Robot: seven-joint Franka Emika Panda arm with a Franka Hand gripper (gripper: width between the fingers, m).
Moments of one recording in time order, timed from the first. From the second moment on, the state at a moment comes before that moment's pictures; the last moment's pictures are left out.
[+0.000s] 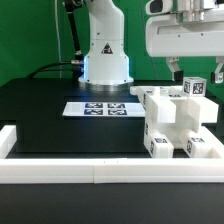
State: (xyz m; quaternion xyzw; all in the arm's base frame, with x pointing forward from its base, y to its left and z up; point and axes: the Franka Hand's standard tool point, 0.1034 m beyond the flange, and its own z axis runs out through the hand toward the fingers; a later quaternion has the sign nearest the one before) arm 0.530 0.131 0.122 -0.92 0.39 -0.02 0.06
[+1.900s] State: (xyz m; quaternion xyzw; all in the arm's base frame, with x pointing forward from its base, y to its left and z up) arm 0.531 0.125 0.119 -0.98 0.19 -0.03 0.04
